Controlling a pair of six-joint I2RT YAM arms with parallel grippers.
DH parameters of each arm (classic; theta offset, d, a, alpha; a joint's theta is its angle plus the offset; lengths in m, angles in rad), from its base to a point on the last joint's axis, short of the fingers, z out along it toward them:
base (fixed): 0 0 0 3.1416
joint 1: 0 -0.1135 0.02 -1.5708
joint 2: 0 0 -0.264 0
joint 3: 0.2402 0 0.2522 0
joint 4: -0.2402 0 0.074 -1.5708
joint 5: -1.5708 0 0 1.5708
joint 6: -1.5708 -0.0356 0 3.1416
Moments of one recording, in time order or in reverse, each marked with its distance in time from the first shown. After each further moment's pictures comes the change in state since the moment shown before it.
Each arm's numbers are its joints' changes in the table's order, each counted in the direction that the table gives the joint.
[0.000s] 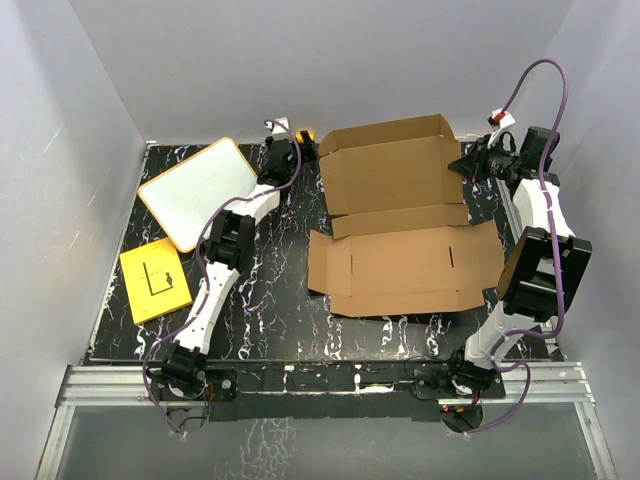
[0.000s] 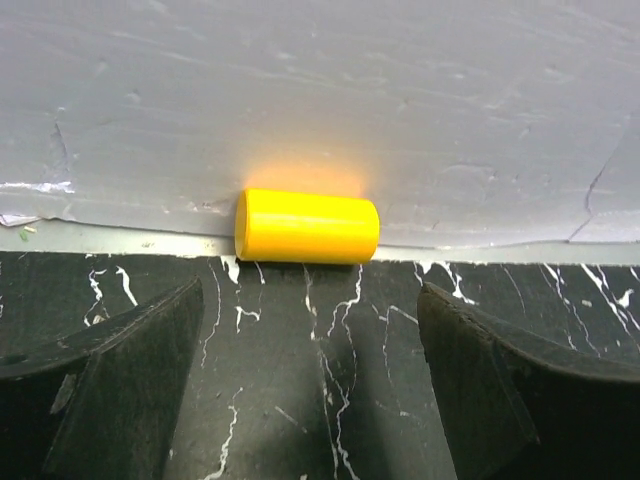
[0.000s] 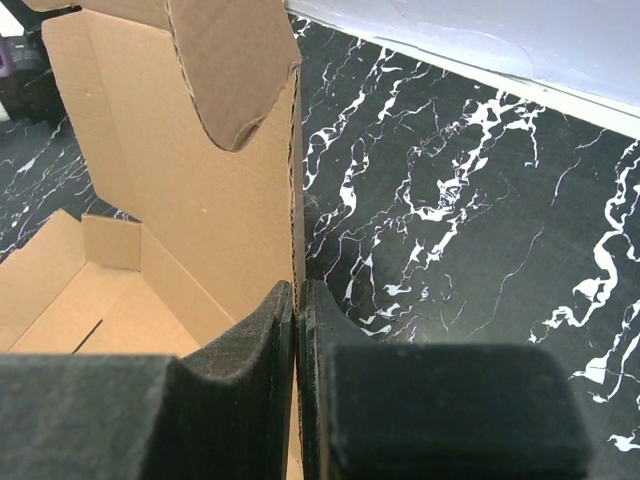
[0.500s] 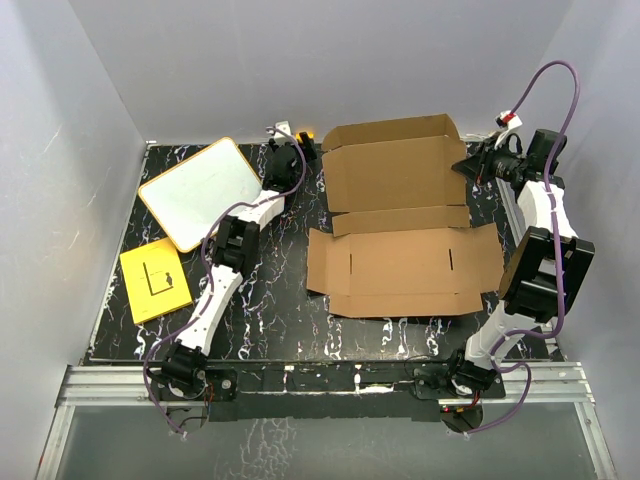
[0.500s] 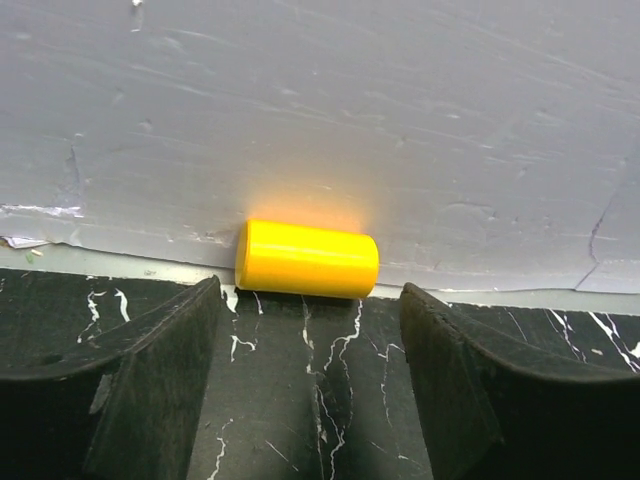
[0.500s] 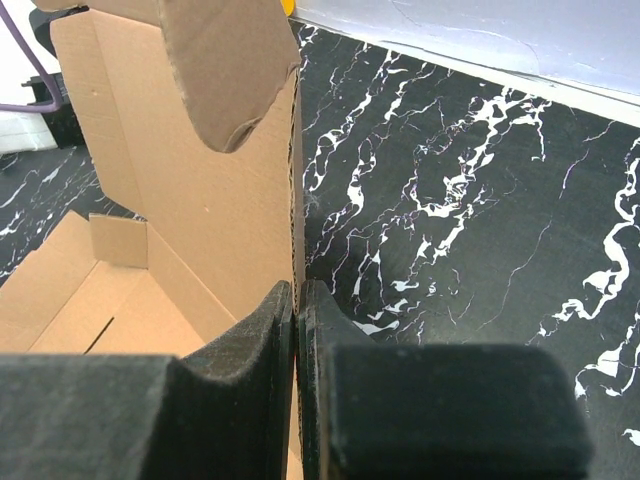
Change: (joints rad) left arm 0.026 -0.110 0.119 0.116 0.106 -0.019; right arm 0.039 -0.001 -0.020 0.026 0.057 -0.045
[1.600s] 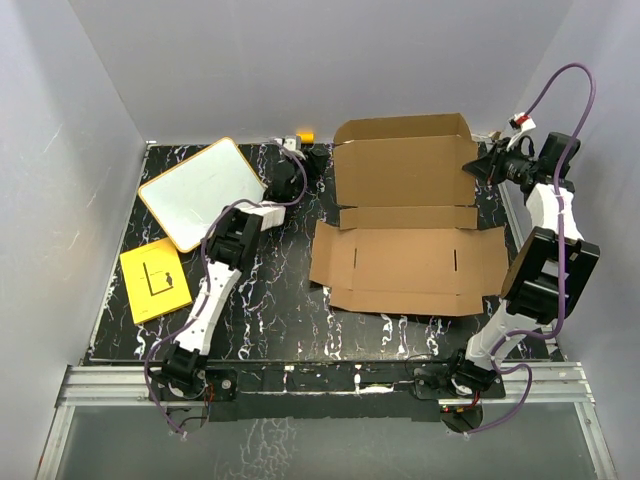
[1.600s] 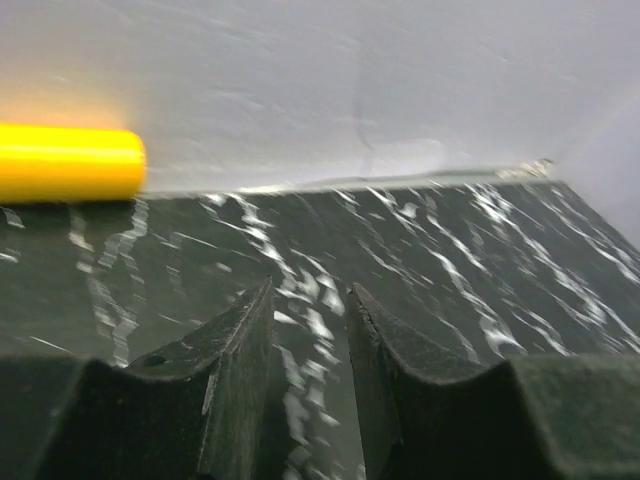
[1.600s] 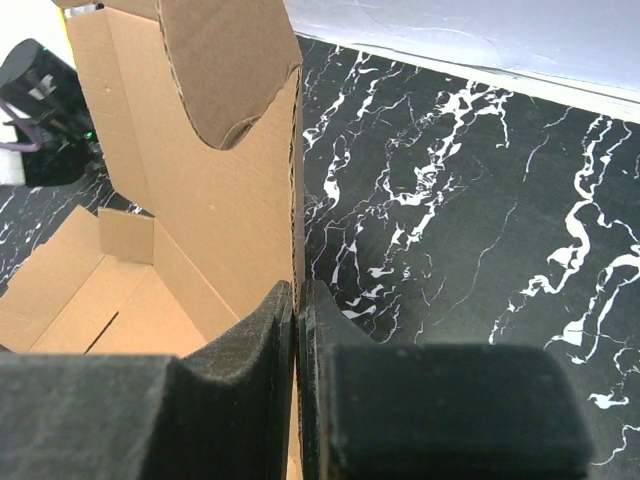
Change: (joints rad) left arm 0.019 0.148 -0.405 0.363 -0.328 0.109; right arm 0.054 0.000 -0.006 0.016 0.020 -0.014
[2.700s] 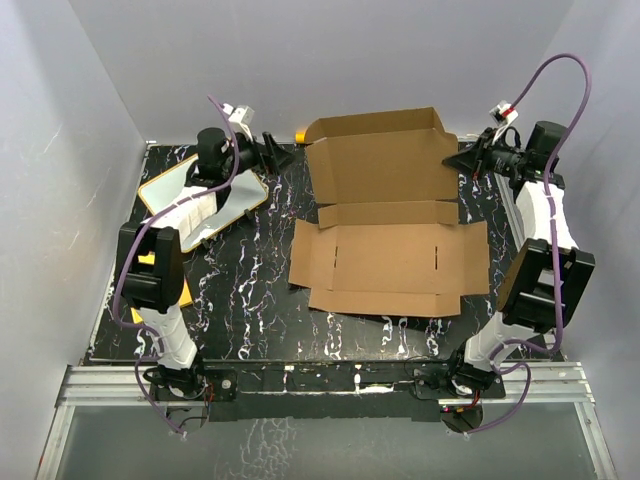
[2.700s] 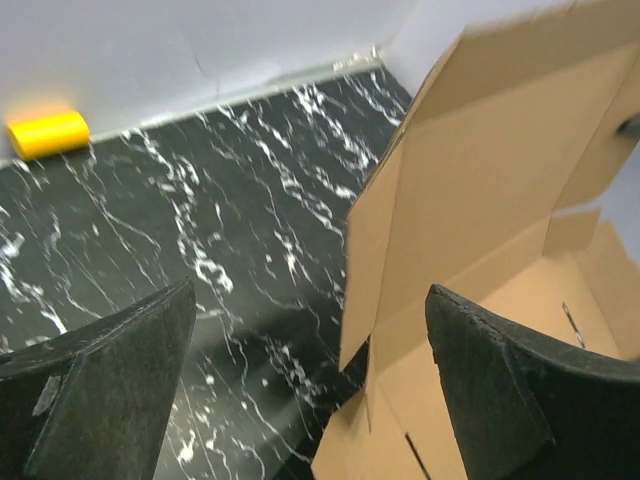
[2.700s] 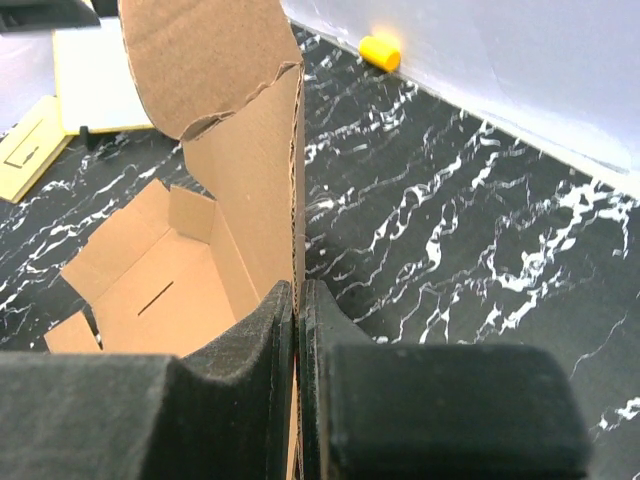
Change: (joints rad) left arm -0.199 1.044 -0.802 -0.466 -0.529 -0.058; right arm -0.085 0.060 0.002 -0.004 0.147 0.000
